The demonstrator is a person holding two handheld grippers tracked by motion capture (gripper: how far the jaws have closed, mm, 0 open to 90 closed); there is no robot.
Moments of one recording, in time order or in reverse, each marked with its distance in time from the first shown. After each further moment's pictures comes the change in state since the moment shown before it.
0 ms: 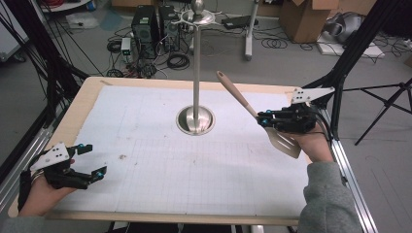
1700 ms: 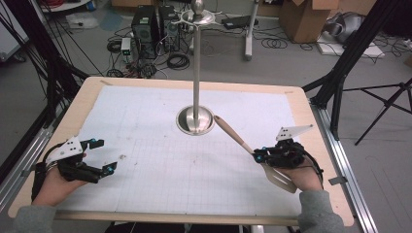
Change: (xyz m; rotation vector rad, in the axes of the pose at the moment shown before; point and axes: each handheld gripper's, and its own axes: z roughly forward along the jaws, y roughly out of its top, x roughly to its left) left arm 0.000 0.010 0.029 0.006 -0.051 0.027; right arm 0.036 -0.085 0.025 0.198 -0.055 0.130
